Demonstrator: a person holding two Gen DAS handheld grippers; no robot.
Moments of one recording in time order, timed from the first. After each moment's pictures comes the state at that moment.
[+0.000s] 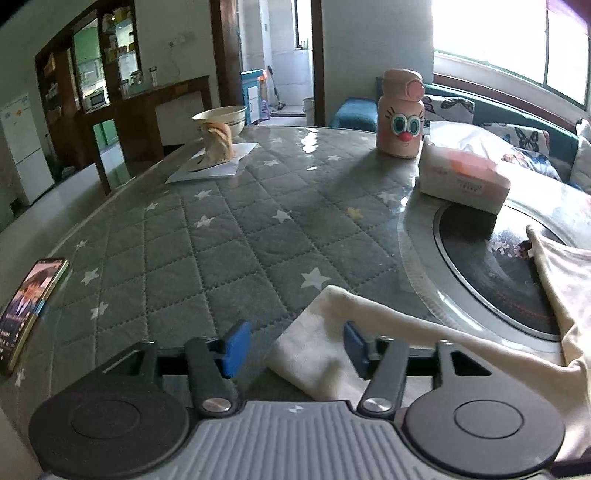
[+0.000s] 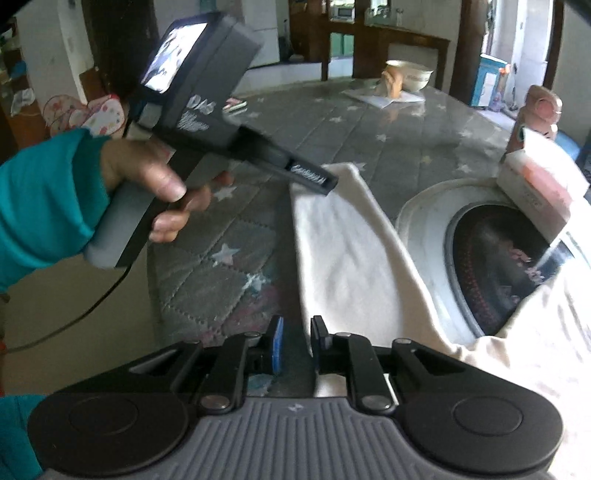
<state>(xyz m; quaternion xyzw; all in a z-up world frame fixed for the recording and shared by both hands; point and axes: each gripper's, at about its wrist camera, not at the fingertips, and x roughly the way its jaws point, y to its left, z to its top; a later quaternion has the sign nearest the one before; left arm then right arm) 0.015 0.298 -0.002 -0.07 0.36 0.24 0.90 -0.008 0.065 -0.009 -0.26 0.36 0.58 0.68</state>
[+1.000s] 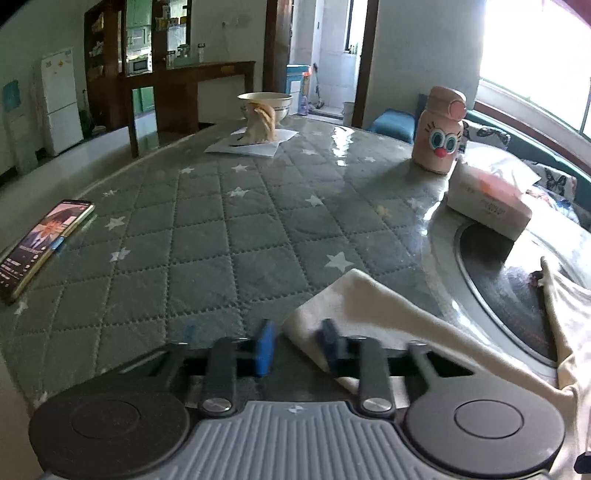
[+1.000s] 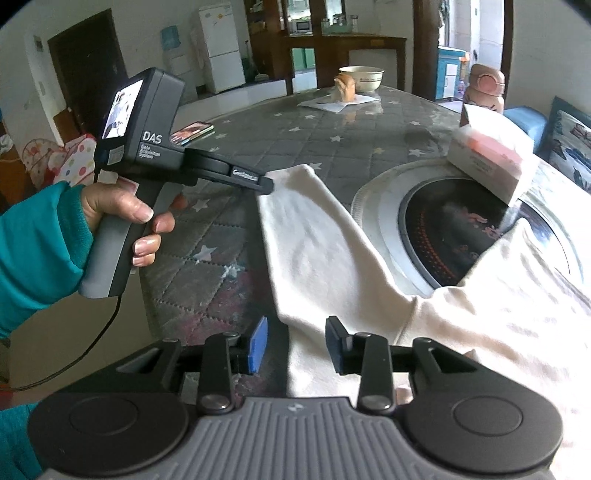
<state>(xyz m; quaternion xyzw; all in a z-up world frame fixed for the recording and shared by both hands) -0.008 0.299 -0.009 -0.15 0.34 0.28 0.89 0.006 0.021 0.003 -0.20 0.37 0.55 0.72</state>
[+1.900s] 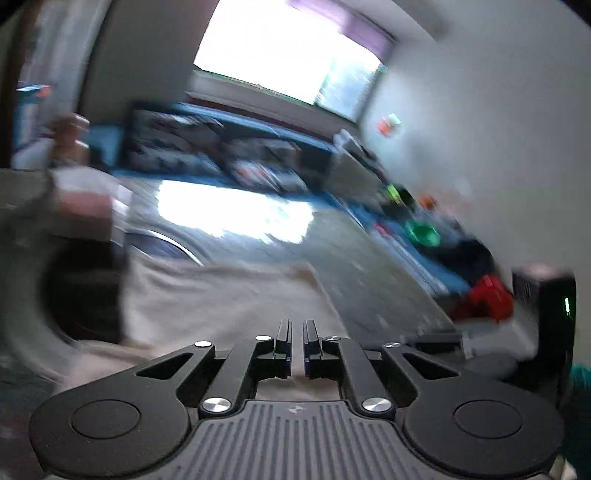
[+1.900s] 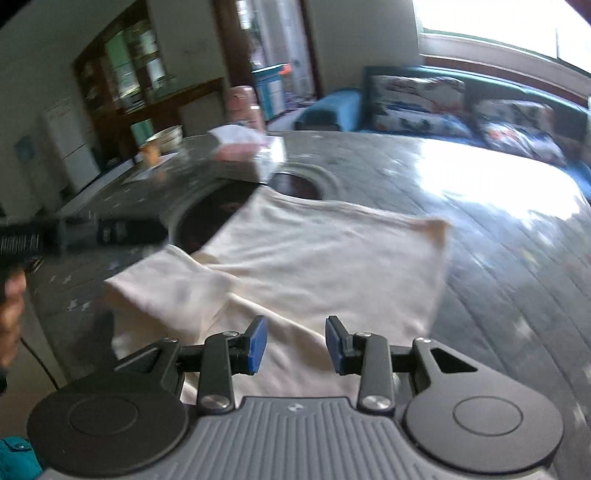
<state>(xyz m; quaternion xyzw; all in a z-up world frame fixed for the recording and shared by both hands) 0.023 0.061 0.068 -0.12 0.30 -0.18 0.93 0.066 -0.187 0.019 -0.04 0.39 0.34 0.86</state>
